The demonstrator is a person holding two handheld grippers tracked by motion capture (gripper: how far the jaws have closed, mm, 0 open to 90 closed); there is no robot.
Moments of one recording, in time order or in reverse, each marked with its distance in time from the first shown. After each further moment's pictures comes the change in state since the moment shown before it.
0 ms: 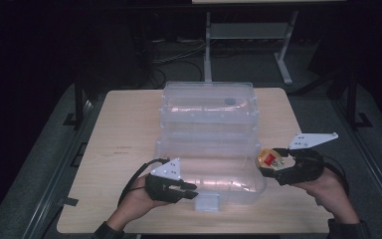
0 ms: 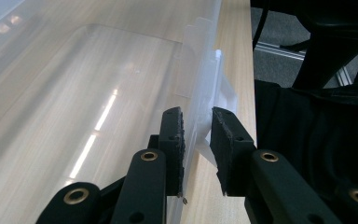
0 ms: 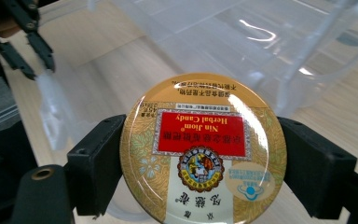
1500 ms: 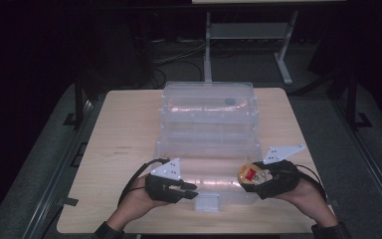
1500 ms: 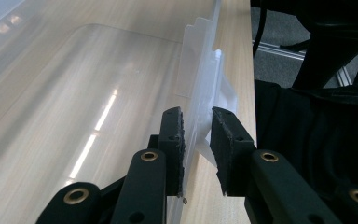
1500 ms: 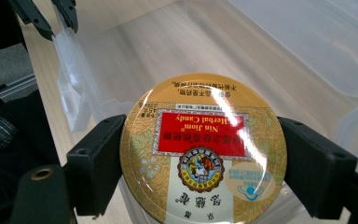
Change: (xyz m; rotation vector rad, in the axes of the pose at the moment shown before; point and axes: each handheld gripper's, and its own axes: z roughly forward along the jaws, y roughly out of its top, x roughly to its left) left arm 0.000 0.000 0.000 0.002 -0.001 0.002; right arm 0.026 -0.010 0.047 0.096 0.087 -0.062
